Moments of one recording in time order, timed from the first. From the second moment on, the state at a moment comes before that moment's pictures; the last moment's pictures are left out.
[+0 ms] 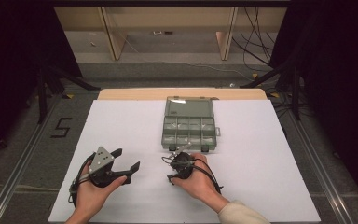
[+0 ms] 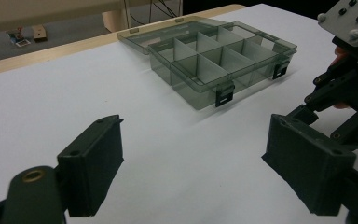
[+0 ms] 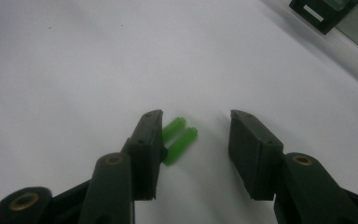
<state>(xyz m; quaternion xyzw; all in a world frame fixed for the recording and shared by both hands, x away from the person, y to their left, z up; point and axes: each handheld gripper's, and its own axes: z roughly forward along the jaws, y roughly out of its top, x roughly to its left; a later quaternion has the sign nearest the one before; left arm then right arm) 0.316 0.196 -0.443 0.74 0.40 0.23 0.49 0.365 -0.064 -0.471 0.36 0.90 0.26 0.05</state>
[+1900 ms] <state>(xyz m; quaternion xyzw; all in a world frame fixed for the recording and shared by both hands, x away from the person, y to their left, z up) 0.317 0.196 -0.444 0.74 0.39 0.23 0.49 0.370 -0.072 -0.464 0.33 0.91 0.24 0.07</state>
